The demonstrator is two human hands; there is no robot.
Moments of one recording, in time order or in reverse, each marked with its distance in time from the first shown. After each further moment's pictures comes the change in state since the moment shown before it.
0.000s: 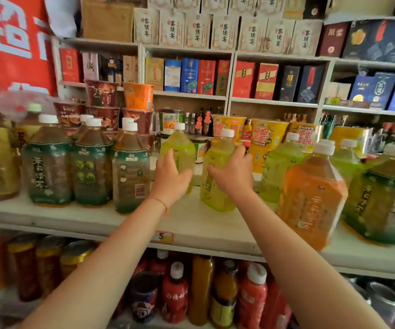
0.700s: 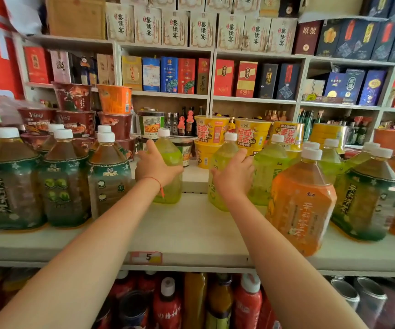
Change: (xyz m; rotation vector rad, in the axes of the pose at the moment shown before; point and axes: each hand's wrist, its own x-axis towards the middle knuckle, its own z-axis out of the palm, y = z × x) left_hand 0.077 0.006 0.011 0.374 0.091 -0.102; right_hand 0.030 0.021 0.006 -0.167 0.186 0.153
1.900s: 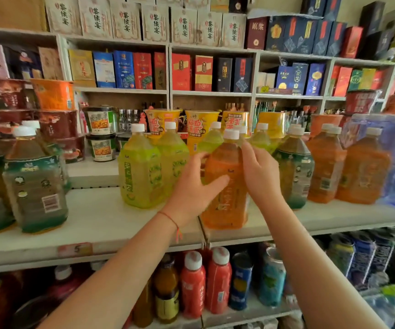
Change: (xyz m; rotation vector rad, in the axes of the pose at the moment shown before) left_hand -0.169 0.124 0.051 -0.700 -0.391 0.525; right_hand -0.019 0.119 -0.160 0.445 0.028 -0.095
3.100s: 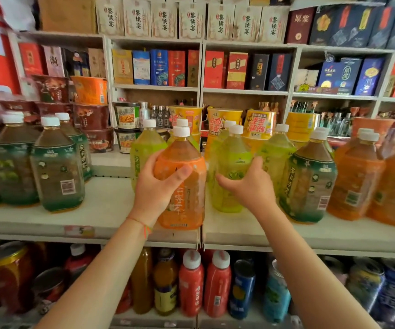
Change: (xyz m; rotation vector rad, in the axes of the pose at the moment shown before) left_hand -0.022 -0.025 -0.028 -0.172 0.484 -0.132; right_hand 0.024 0.053 0.026 -0.293 -0.238 0.020
